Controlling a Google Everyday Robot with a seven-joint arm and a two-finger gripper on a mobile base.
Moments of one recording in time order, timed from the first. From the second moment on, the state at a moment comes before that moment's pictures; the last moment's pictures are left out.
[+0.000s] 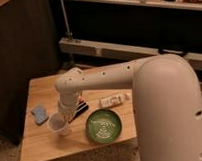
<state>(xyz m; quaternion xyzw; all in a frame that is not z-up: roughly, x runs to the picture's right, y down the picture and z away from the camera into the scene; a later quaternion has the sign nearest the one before) -0.188 0.155 0.724 -0.41 0.10 0.51 0.75</state>
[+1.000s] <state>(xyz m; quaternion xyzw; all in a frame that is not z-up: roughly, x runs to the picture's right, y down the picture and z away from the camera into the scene) -0.014 0.070 0.642 -0.29 0.14 0.67 0.67</state>
